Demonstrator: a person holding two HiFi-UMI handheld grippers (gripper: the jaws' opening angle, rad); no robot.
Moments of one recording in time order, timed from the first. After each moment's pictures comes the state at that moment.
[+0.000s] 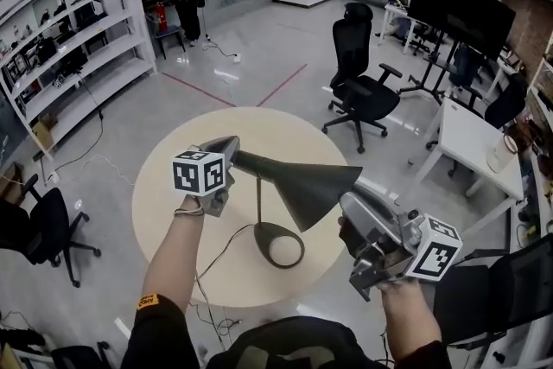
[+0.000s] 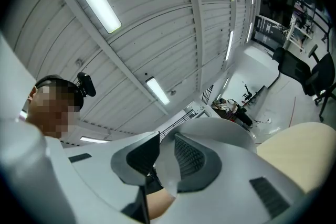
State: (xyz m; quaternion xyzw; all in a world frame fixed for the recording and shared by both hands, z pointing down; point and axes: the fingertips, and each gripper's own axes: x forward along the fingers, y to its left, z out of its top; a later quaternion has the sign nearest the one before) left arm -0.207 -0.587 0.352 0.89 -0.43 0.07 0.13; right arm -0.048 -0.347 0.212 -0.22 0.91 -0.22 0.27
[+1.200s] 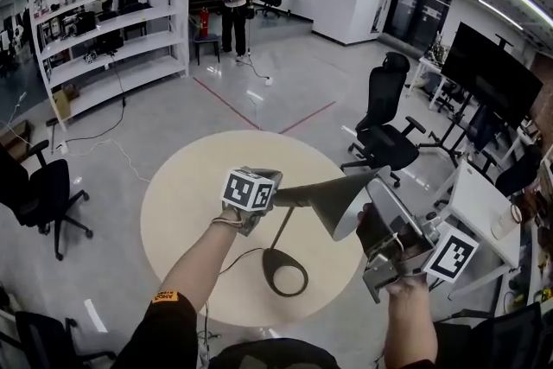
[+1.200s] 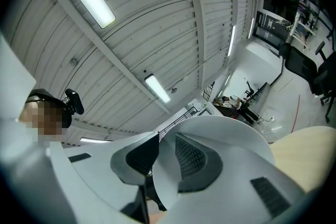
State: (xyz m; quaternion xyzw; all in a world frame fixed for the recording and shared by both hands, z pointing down) left arm -0.207 -0.604 0.392 0.89 -0.41 0.12 0.16; right arm -0.102 -0.401 0.146 -0.20 0.92 -0.23 0.26
